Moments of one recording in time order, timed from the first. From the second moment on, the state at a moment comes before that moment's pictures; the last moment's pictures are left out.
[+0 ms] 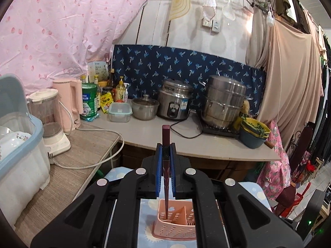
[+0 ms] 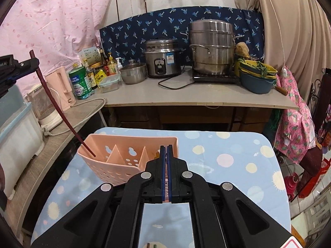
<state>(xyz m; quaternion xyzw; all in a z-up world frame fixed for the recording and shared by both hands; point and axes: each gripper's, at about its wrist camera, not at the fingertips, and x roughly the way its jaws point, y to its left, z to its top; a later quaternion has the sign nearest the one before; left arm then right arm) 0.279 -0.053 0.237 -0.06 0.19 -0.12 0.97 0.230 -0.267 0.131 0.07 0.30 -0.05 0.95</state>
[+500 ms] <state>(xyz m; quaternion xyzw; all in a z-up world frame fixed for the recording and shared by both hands) 0.254 -0.040 0.197 -0.03 0.22 -0.10 0.97 0.204 -0.264 0.124 0.07 0.30 -0.05 0.95</state>
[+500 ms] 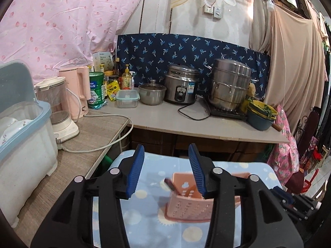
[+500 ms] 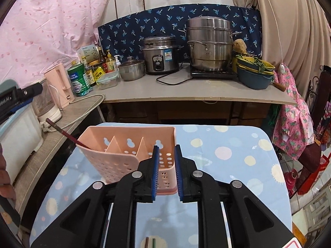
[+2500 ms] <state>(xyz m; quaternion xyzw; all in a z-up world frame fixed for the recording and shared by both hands) 0.040 -0.013 -0.006 0.04 0.47 -0.12 0.88 -0.026 -0.202 -0.019 0.06 0.45 -0.03 0.89</state>
